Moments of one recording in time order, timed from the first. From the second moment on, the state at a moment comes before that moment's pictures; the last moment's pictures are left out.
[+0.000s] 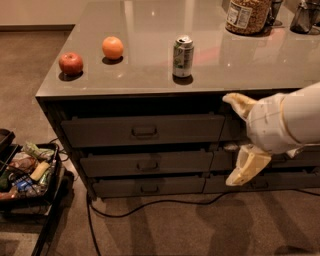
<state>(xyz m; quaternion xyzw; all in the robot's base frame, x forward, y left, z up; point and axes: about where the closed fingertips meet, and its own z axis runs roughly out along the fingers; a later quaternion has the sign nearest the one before) 0.443 -0.154 0.872 -0.67 0.66 0.02 0.34</state>
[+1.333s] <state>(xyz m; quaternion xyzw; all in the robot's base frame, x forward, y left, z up) 0.492 -0.114 0.599 -0.63 0.68 0.06 0.38</state>
